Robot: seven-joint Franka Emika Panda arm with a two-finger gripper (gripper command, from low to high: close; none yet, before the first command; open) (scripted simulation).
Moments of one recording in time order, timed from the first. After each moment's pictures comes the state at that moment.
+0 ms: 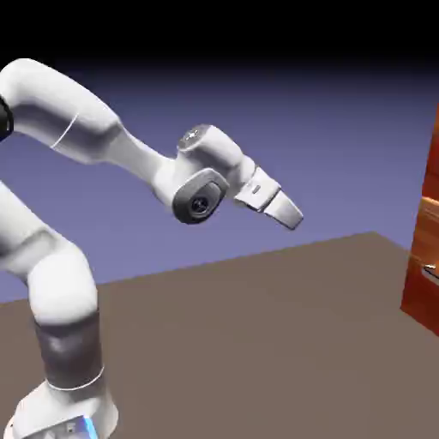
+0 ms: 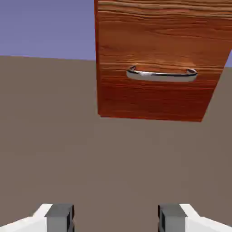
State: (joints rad) arm 0.02 -0.53 -0.04 -2.78 0.05 3.02 0.69
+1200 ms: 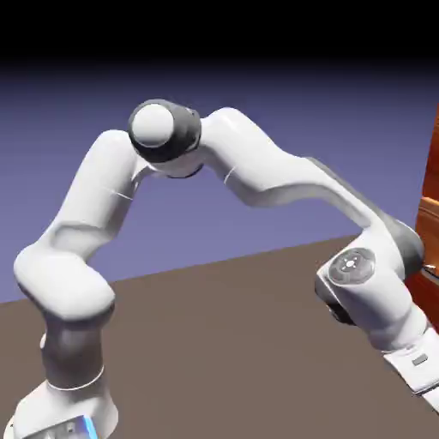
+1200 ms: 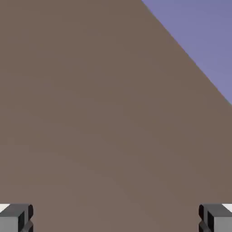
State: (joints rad) arm 0.40 0.68 -1.14 -1.99 1.62 2.66 -0.71
